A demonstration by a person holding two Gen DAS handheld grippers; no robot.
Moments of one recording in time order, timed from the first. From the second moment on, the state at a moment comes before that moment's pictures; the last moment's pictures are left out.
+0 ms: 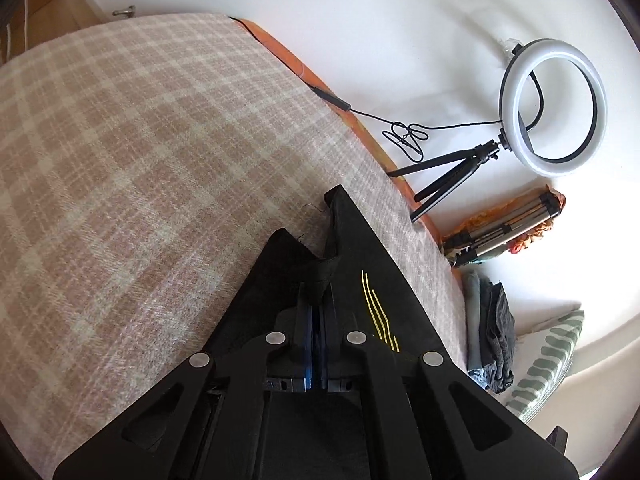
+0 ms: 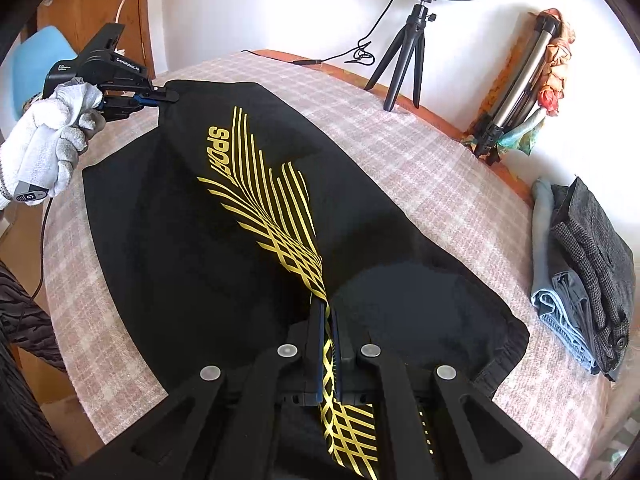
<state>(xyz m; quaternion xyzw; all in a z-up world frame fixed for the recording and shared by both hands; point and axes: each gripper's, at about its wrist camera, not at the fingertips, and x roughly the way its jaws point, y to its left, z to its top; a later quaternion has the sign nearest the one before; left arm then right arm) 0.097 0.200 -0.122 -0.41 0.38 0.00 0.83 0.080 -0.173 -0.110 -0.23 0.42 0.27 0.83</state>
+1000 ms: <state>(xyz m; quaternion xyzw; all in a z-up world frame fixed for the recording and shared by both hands) -0.002 0.199 -0.113 -0.25 0.43 0.06 0.87 0.002 -0.216 -0.119 -0.17 0.47 0.32 0.80</state>
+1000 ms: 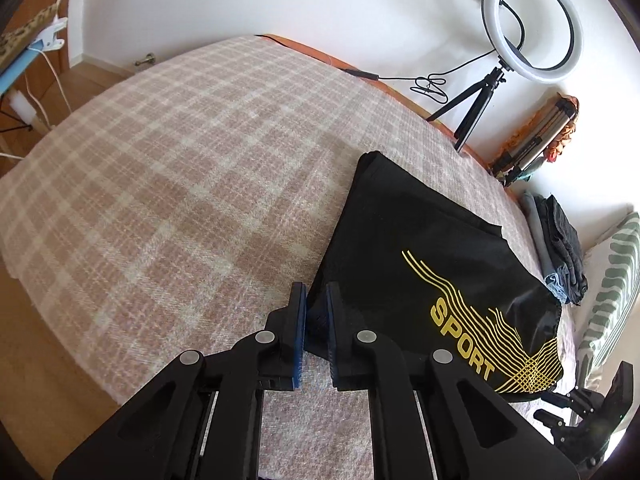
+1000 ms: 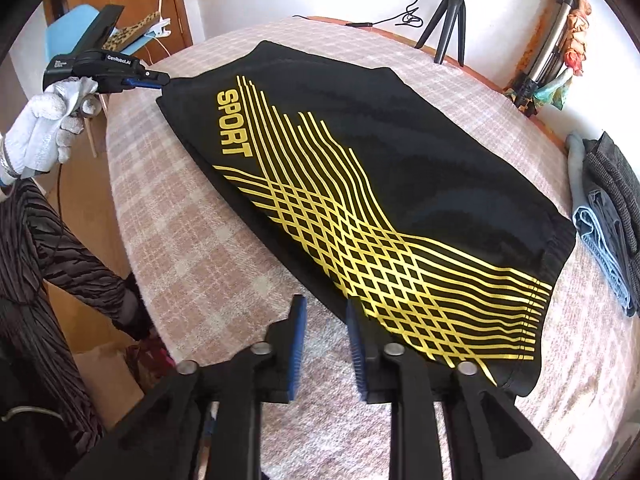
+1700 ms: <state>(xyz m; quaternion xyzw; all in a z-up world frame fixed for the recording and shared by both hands) 0.054 0.032 -0.126 -0.11 0.50 -0.16 0.85 0.040 -0.318 -0.148 0.00 0.53 0.13 0.84</state>
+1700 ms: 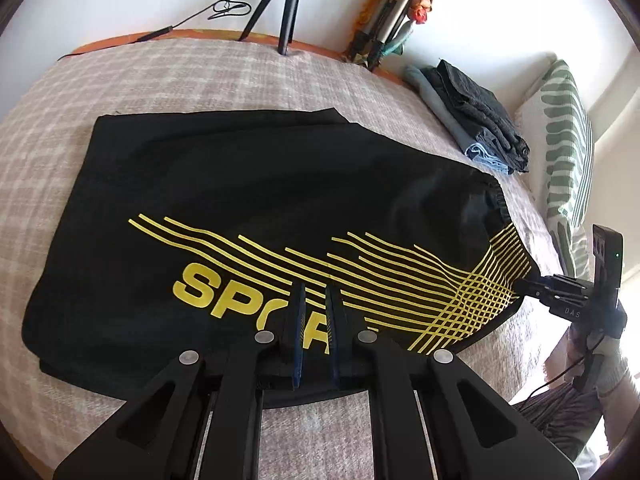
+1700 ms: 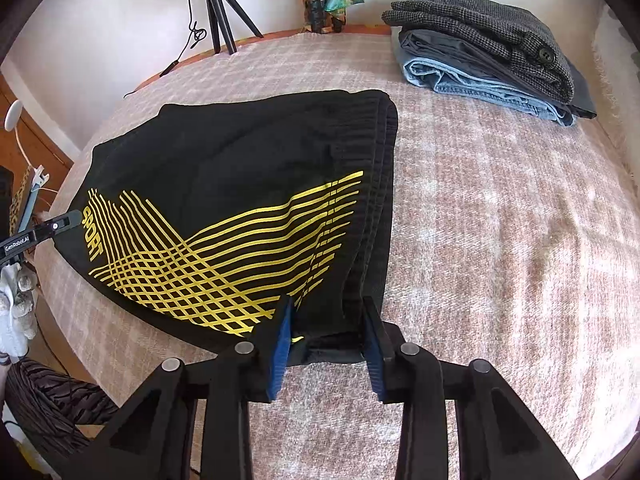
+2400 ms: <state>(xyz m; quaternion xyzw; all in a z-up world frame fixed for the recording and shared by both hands) 0.058 0.011 -0.144 -0.08 0.50 -0.17 0.84 0.176 -0.140 -0.074 -0.12 0.45 0.34 0.82</state>
